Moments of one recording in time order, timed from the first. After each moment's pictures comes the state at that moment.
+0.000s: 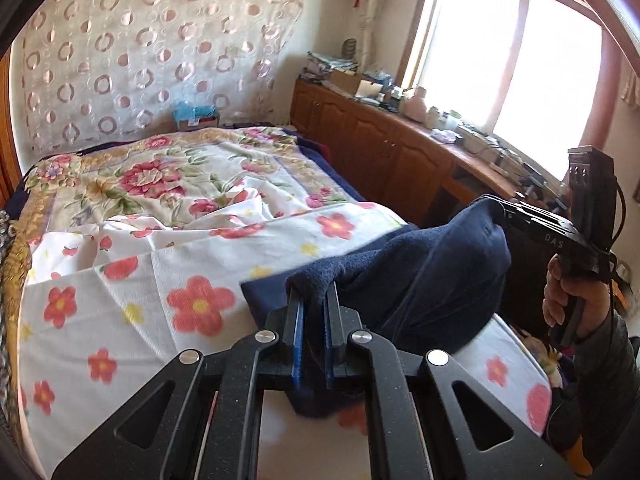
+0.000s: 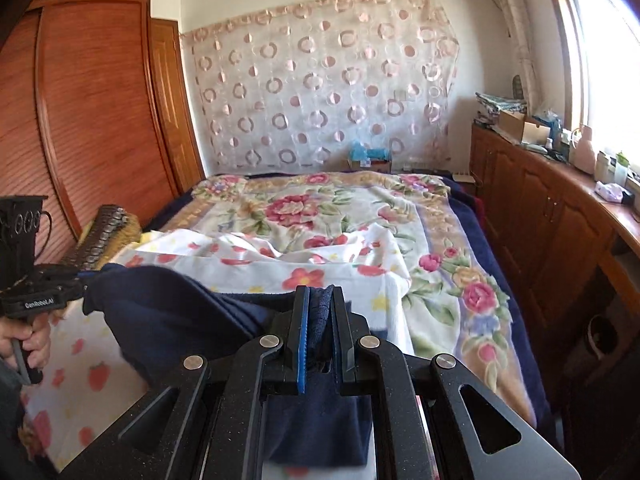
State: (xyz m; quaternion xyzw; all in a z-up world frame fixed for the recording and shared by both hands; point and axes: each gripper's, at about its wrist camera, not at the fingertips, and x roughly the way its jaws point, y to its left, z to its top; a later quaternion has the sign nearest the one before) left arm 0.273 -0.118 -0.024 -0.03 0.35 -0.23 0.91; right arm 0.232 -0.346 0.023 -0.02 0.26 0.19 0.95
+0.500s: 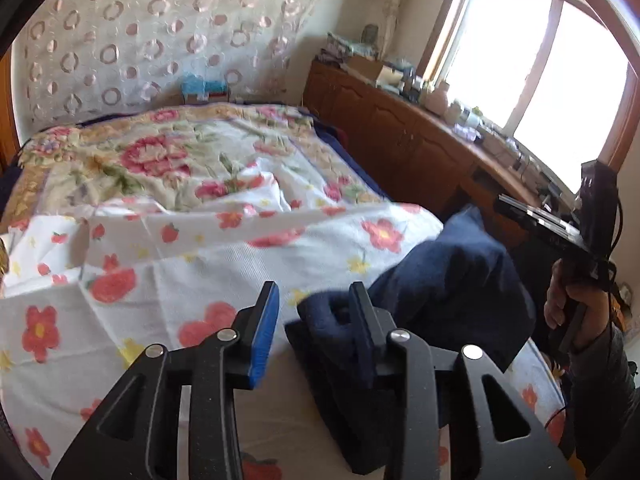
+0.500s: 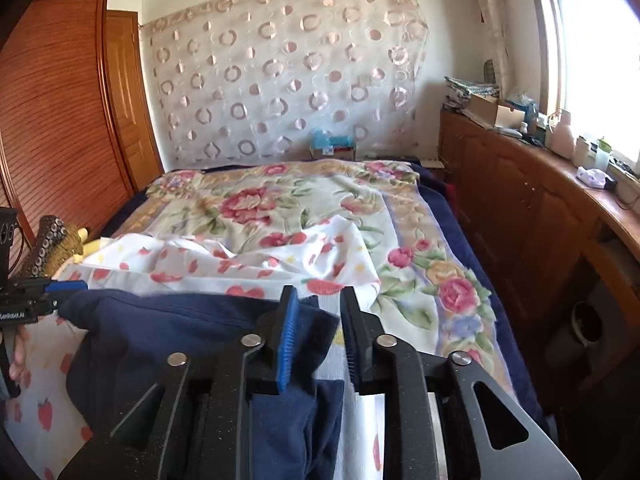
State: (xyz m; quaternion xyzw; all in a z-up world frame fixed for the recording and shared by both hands) left arm 0.328 -0.101 -0.045 -0.06 0.38 -0.22 0.90; right arm 0.295 -0.336 0.040 -0.01 0.27 0.13 0.95
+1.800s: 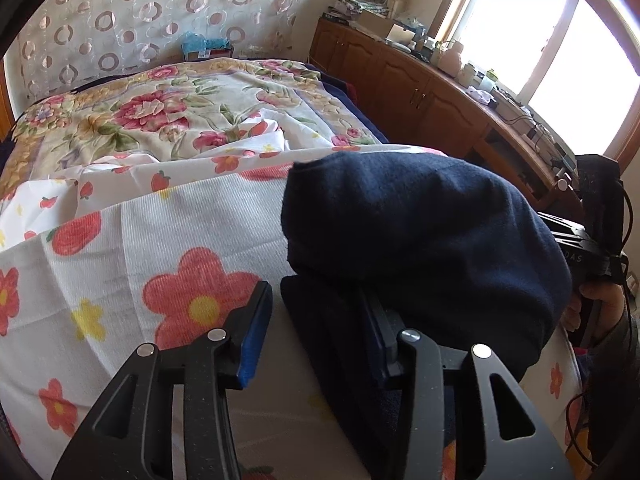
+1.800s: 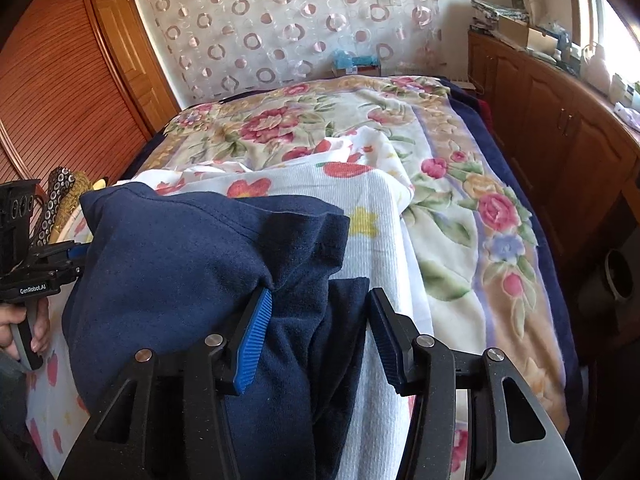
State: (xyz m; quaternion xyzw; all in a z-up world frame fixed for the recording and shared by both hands) left arm 0.340 -0.126 -0.097 -0.05 0.46 -0.21 0.86; right arm 0.330 -0.341 -0.002 0.00 0.41 0.18 0.89
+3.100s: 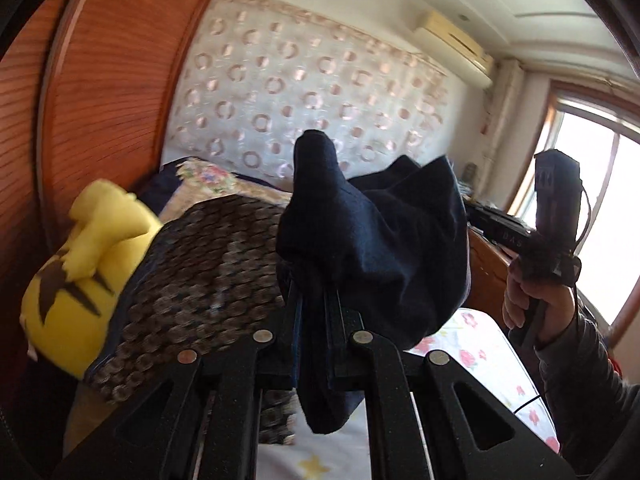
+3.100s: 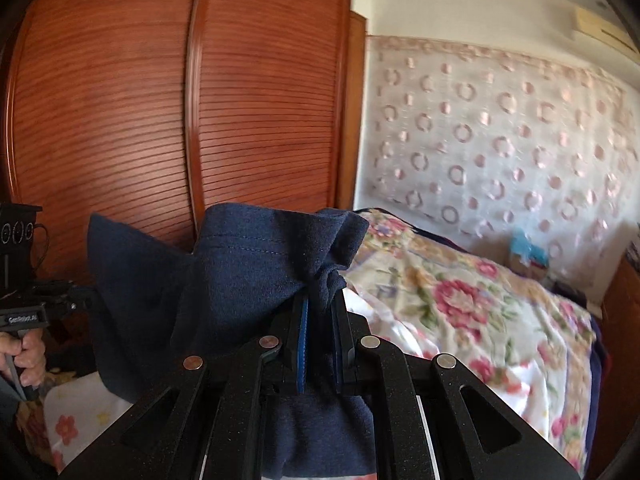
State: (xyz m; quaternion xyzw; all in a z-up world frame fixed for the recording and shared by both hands) left arm 0.138 0.166 -0.002 -0.19 0.22 -0.01 0.96; right arm 0.315 -0.014 0.113 -0.16 0.16 0.44 0.87
